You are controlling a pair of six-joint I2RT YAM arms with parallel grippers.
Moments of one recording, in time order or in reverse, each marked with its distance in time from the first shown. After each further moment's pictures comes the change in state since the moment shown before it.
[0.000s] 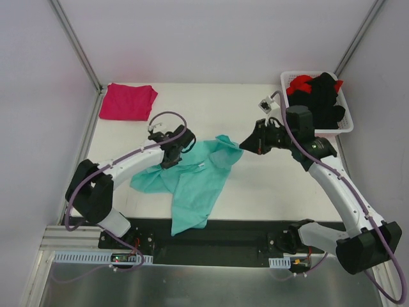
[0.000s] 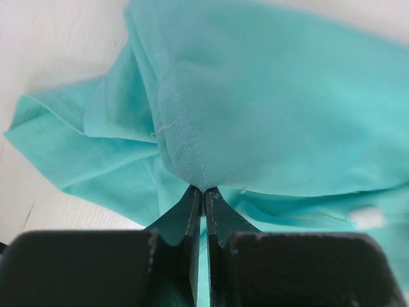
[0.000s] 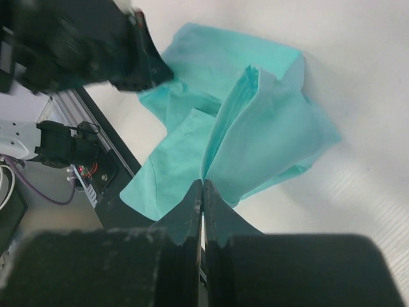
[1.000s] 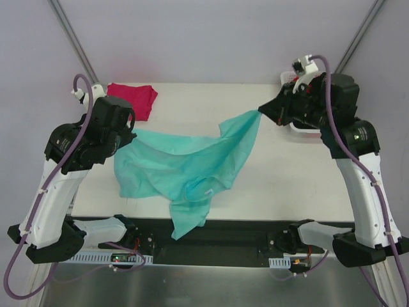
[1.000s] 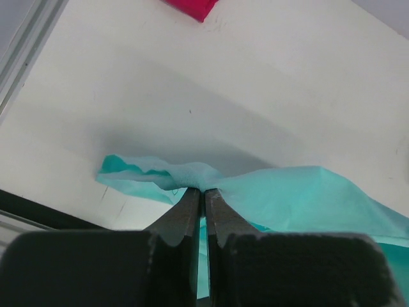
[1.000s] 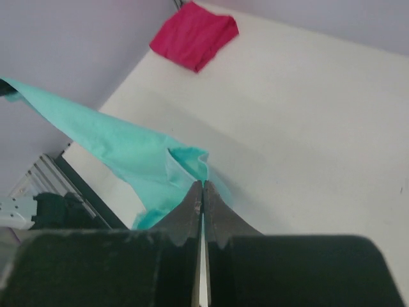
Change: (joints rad) left arm 0.039 -0.416 0.765 -0.634 -0.094 0.243; right arm -0.023 0.003 0.476 -0.285 0.226 -0.035
